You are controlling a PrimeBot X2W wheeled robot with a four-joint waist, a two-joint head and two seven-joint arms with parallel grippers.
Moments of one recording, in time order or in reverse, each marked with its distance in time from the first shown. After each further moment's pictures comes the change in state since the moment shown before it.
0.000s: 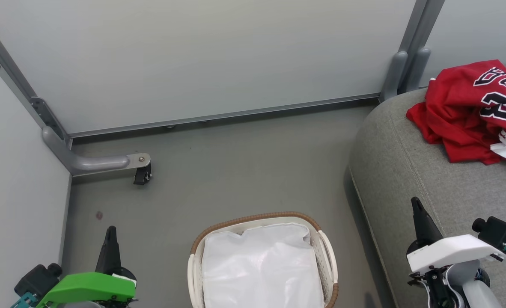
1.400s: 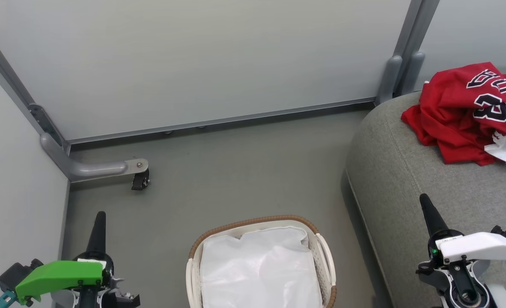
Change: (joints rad) left arm -0.042 0.005 0.065 -0.044 -0.422 0.000 0.130; right arm 0.000 -0.004 -0.053 -0.037 0.525 -0.001 0.129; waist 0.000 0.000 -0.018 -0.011
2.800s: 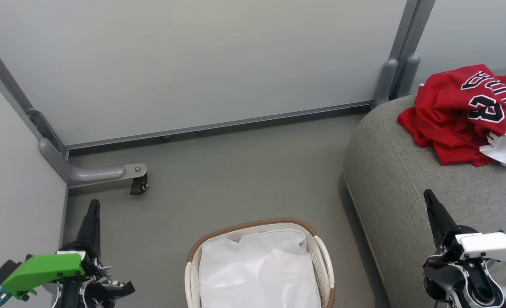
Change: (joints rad) left arm -0.028 -0.001 0.045 -0.024 -0.237 0.000 0.079; right arm 0.000 -0.002 -0.030 -0.021 0.300 0.000 0.073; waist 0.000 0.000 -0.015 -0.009
